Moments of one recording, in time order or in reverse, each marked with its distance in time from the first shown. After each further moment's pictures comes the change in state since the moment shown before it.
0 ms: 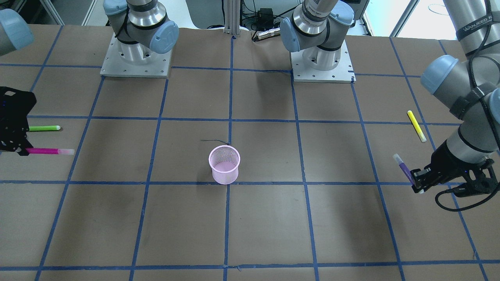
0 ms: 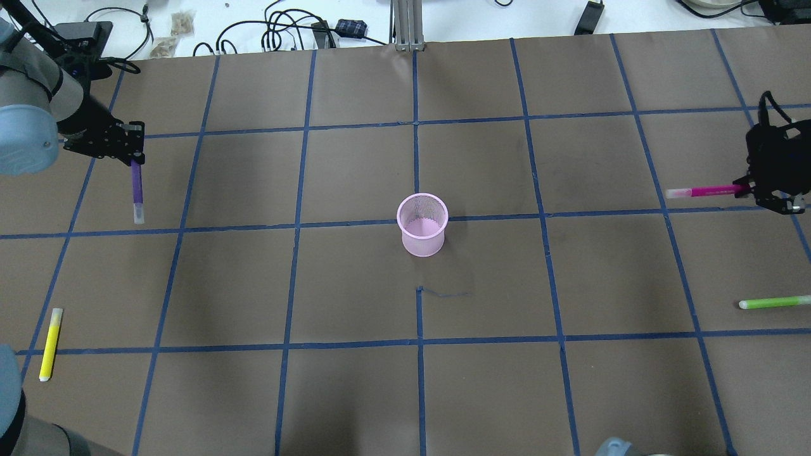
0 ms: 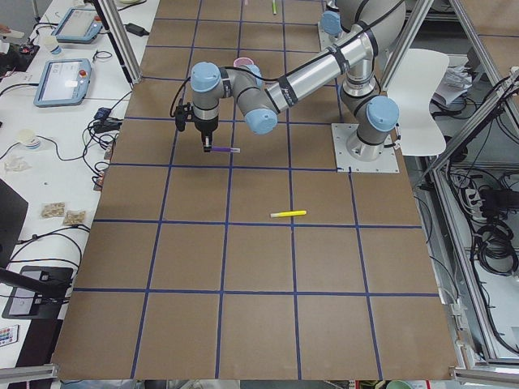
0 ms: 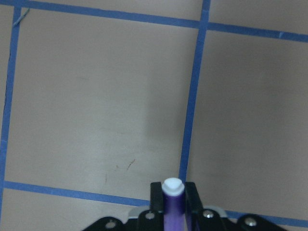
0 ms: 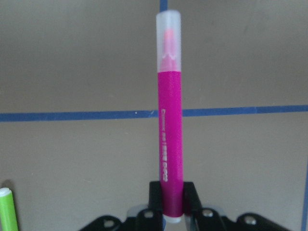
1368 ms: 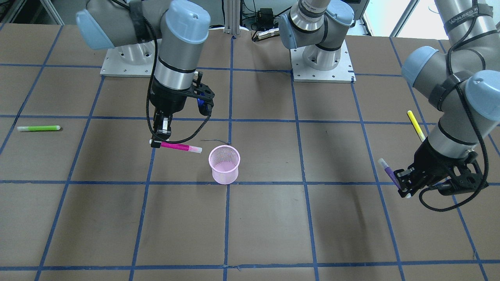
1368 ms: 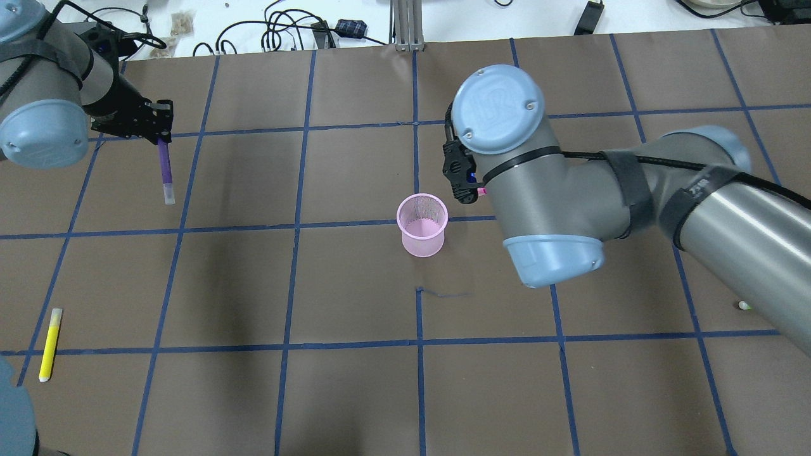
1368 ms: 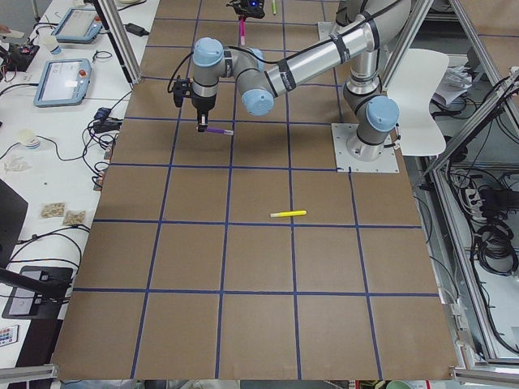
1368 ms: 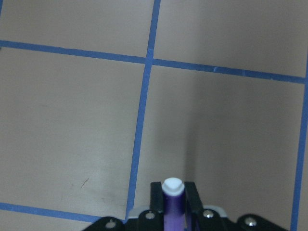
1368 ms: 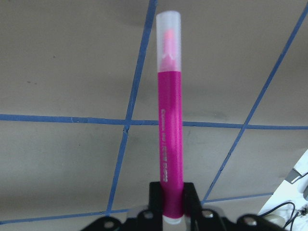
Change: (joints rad) left arm -0.095 0.050 -0.008 0.054 -0.018 -0.094; right arm 0.959 0.101 -0.142 0.007 -0.659 0.684
